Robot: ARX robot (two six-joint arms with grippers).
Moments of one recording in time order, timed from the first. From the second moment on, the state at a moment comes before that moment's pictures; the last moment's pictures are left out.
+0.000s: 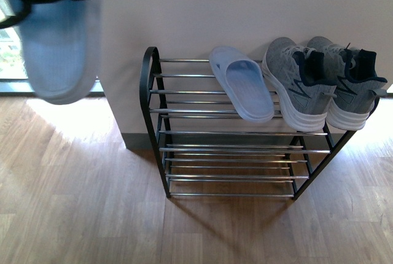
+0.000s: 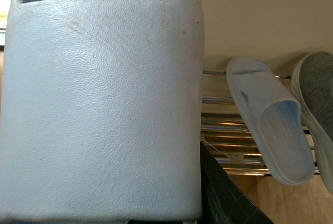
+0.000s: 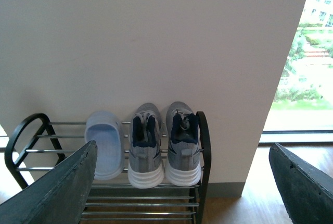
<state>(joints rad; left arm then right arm) -0.40 1.89 1.12 0.21 -0.20 -0.29 0.00 0.00 0.02 0.00 0.00 0.00</state>
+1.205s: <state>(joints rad) -0.44 2.82 2.14 -0.18 -0.11 -0.45 0.00 0.00 0.02 0.00 0.00 0.00</state>
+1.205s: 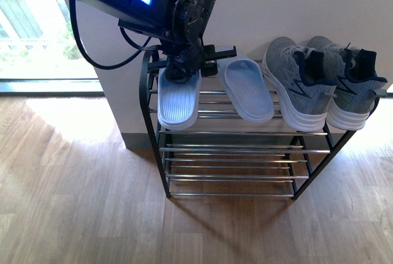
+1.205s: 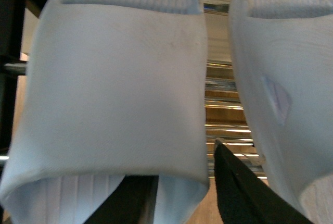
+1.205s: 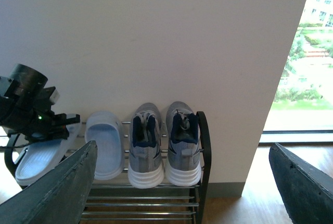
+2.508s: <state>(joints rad) -0.35 1.00 0.33 0.66 -0.33 -0.08 0.00 0.00 0.02 0.00 0.00 0.00</state>
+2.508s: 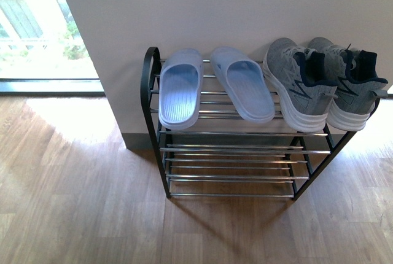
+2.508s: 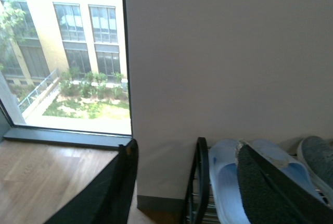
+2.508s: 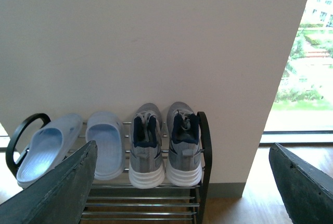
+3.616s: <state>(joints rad) 0.00 0.37 0.01 0.37 0.00 -0.01 0.00 0.00 0.02 0.00 0.00 0.00</state>
